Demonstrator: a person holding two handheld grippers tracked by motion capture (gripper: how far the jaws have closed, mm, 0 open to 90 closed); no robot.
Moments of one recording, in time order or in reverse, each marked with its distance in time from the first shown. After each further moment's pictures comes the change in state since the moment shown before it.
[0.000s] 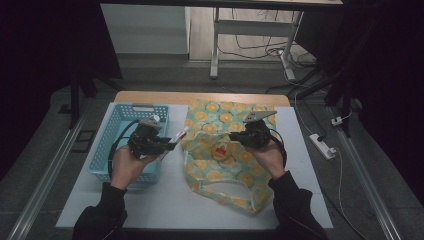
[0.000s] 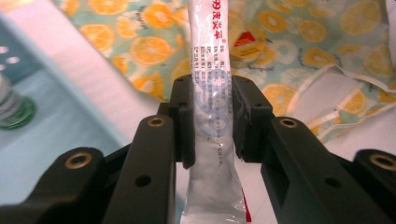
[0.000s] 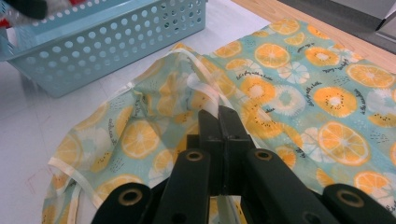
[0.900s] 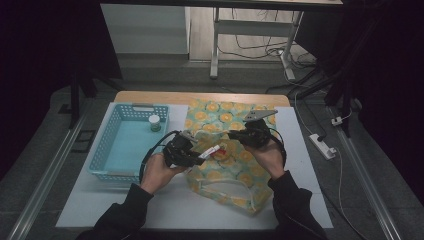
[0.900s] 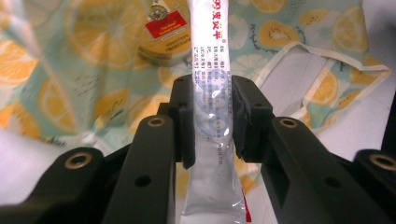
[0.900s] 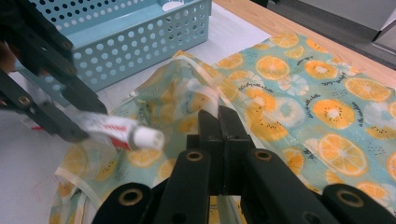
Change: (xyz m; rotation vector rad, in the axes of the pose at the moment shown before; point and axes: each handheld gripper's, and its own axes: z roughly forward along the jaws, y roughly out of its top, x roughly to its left) left arm -0.042 0.024 0.076 0.116 -0.121 0.104; right arm 0.006 0.006 -0.004 -0.030 0.000 -0.012
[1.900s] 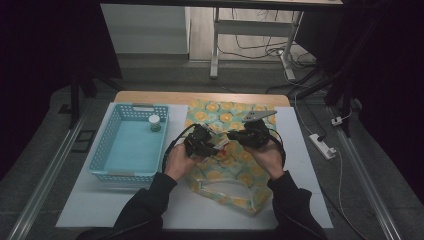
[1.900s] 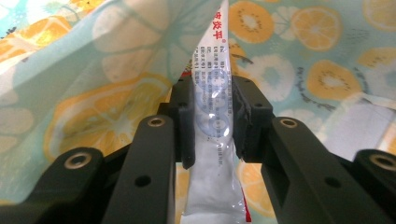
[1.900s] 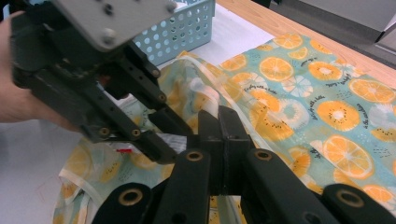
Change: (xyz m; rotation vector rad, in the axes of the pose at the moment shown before) left arm 0.022 0.039 0.053 0.003 0.065 -0.032; right arm 0.002 0.000 0.001 -0.003 0.006 -0.001
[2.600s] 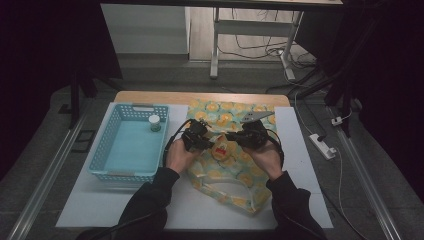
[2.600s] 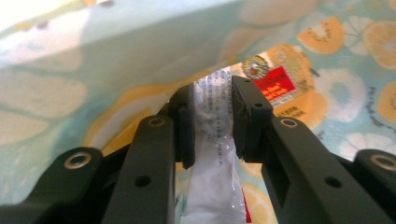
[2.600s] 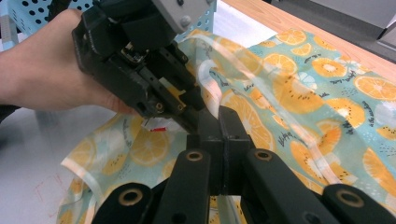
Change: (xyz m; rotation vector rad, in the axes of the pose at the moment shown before) left arm 0.032 0.001 0.013 0.020 0.079 -0.089; right arm 0.002 -0.002 0.006 0.016 0.002 -0.001
